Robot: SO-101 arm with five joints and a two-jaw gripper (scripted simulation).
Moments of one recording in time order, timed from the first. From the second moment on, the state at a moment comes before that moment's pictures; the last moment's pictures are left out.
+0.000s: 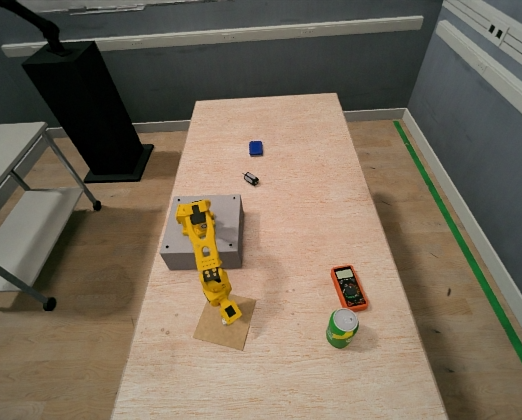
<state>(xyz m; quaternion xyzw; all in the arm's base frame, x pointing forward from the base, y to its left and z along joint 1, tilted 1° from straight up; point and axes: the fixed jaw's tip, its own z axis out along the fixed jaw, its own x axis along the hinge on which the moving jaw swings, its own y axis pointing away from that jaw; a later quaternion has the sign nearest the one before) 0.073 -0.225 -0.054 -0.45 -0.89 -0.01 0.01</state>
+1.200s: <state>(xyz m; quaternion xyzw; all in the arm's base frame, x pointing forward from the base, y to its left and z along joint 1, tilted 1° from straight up) 0.073 -0.225 -0.067 -0.45 -0.89 -0.01 0.01</state>
